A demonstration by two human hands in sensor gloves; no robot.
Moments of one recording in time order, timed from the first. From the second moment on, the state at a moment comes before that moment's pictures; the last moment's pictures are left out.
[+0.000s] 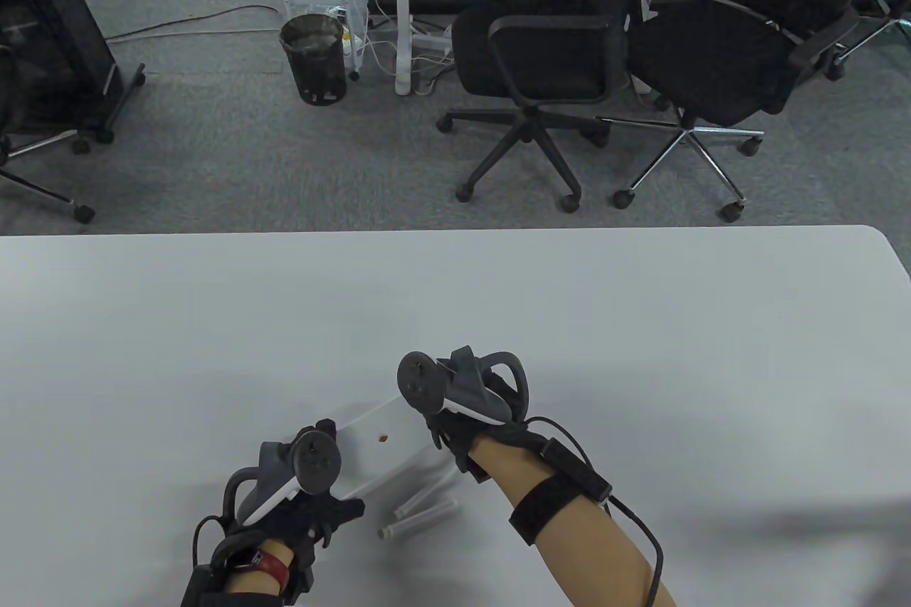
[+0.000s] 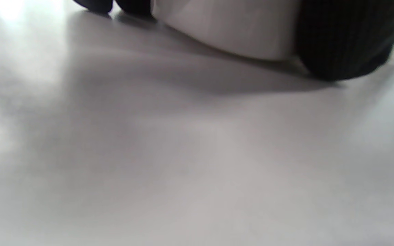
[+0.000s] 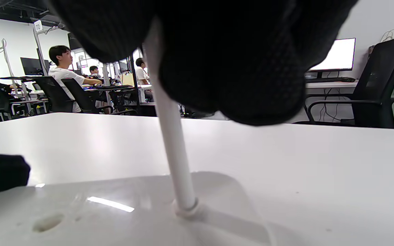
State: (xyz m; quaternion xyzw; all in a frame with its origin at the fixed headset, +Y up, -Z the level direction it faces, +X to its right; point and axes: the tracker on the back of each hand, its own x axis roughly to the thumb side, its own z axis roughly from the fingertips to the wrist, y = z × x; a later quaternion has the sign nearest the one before) left_hand -0.222 -0.780 -0.302 -0.17 -0.04 0.09 0.98; right_hand -0.022 -0.688 -0.377 0.16 -0.04 0.98 0.06
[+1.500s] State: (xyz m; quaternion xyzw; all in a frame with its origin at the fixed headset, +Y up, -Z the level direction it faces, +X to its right) left_hand -0.222 -0.780 -0.301 -0.17 -0.03 0.09 0.98; right_hand 0.015 -0.745 -0.297 0.30 -0.04 0.95 -0.10
